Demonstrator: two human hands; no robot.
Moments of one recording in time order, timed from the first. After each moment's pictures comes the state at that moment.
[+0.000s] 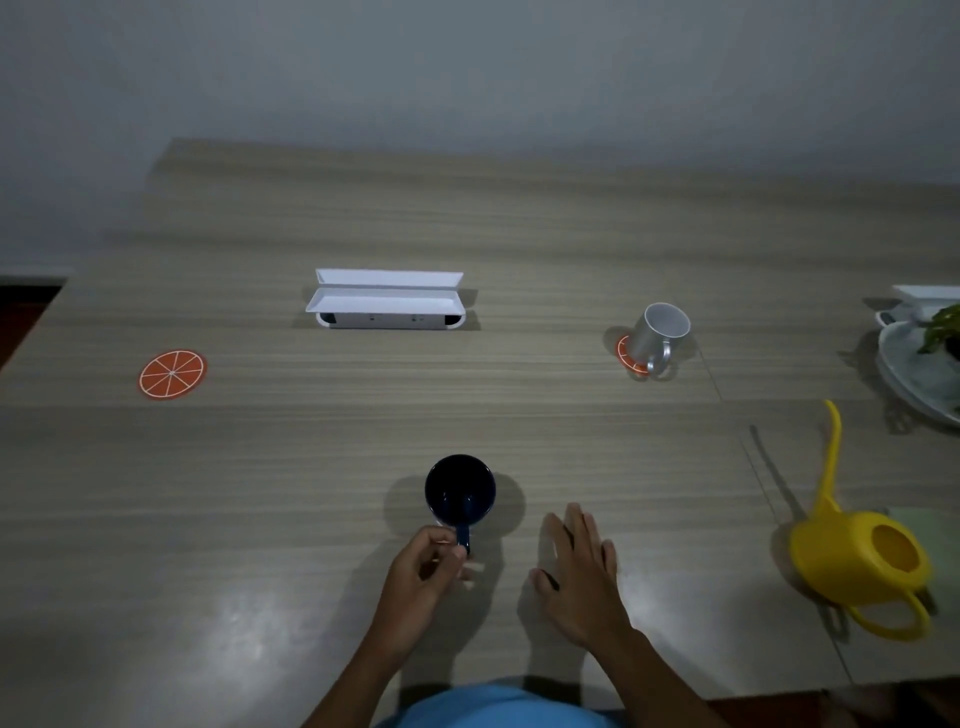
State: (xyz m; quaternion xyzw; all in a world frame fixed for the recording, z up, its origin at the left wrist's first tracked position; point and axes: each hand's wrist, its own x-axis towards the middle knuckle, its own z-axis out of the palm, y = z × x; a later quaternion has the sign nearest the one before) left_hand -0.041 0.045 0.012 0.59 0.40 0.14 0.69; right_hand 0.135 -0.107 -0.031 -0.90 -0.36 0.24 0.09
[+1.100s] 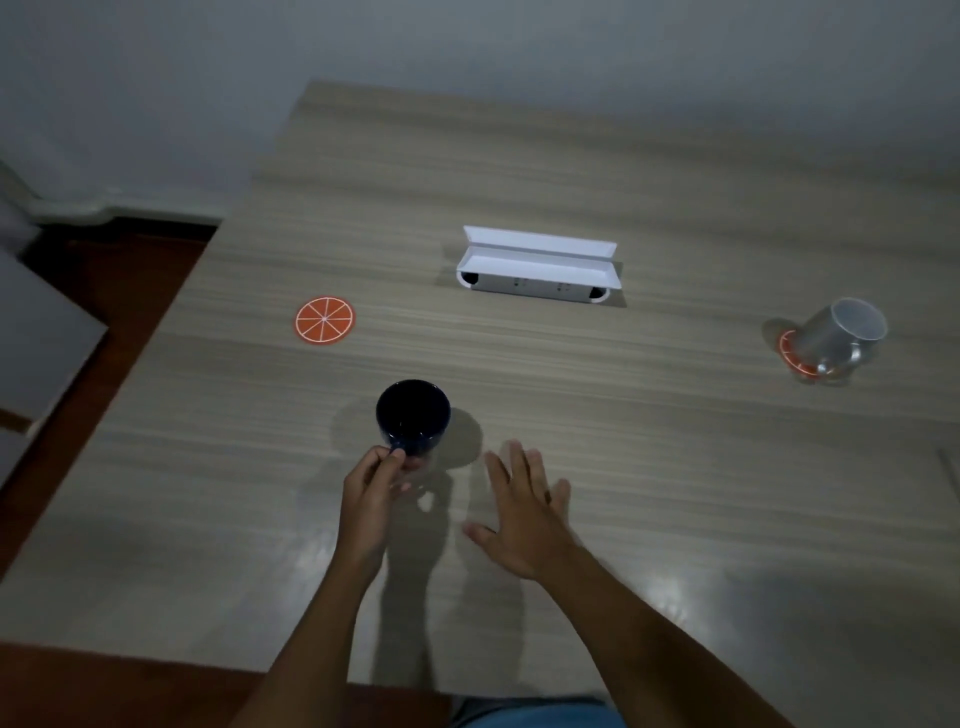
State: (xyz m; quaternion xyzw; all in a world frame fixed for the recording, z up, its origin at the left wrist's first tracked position) left_hand -0.179 0.214 0.016 0.47 0.49 0.33 0.66; right_hand -0.018 0.103 -0.016 -0.81 -0.51 0.30 0.01
